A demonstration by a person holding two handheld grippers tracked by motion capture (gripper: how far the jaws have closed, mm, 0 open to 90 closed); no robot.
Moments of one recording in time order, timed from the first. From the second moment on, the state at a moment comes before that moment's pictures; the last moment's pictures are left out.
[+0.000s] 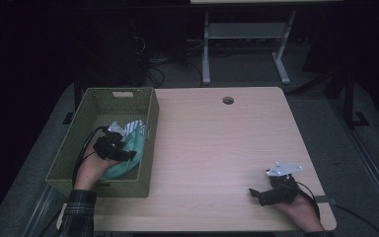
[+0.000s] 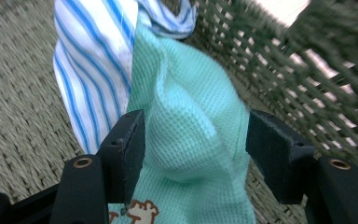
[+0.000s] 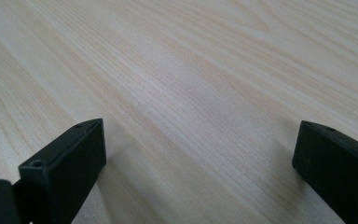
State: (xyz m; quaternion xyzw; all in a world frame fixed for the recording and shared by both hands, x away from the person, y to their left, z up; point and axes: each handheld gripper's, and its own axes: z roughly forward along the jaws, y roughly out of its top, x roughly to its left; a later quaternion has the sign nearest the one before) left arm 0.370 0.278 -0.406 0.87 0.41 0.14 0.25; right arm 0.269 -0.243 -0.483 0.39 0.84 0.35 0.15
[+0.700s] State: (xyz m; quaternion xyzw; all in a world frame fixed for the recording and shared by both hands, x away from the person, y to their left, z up) left arm 0.373 0.276 -0.413 0.87 0.43 0.12 0.21; right arm 0.268 -0.243 -0.483 0.39 0.84 0.35 0.15
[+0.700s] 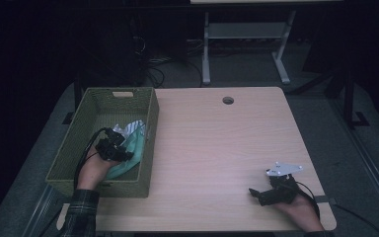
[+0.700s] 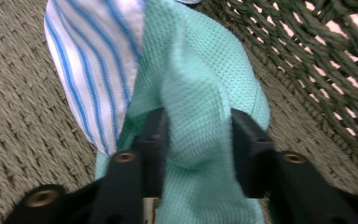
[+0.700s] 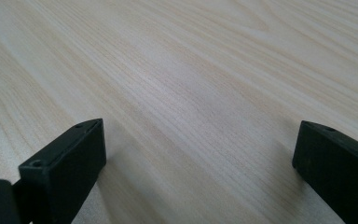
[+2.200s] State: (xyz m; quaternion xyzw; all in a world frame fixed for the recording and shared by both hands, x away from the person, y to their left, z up) left arm 0.354 0.314 -0.346 0.77 0.44 0.15 0.44; right arm 0.268 -0.243 -0.483 0.39 0.84 0.35 0.15
